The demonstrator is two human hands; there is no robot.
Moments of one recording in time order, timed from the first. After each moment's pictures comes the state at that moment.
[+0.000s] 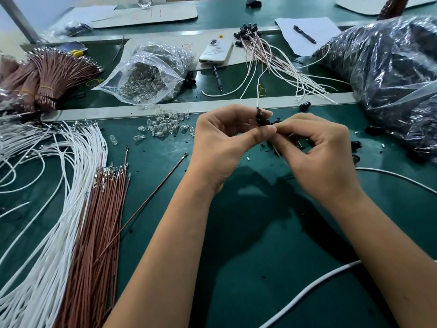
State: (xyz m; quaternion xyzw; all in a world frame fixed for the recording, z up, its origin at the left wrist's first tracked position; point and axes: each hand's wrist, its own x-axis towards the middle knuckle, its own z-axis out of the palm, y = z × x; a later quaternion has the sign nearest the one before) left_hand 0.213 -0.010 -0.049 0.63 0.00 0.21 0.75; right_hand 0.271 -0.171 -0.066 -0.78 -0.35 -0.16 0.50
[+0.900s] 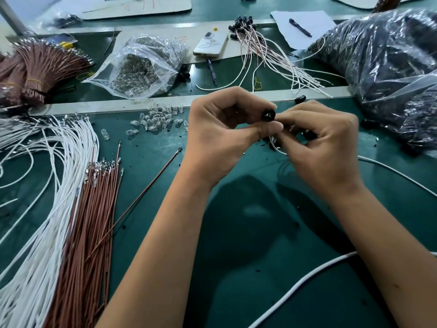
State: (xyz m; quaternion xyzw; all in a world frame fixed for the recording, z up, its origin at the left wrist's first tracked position) left_hand 0.210 -0.017 -0.040 0.66 -0.07 0.24 0.71; right_hand 0.273 -0.177 -0.060 -0.77 -0.38 -0.24 0.45
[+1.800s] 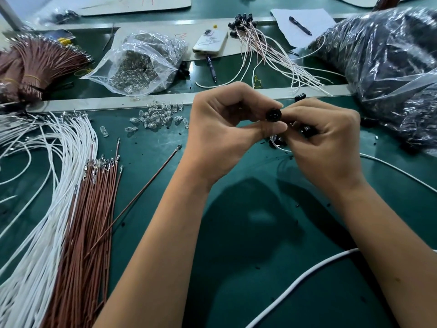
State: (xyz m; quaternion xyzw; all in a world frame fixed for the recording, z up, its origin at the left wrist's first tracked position) left_hand 0.208 -0.018 -0.035 0.67 -0.11 0.23 0.70; right_hand 0.277 -0.179 -0.061 -0.76 -0.39 -0.22 0.47
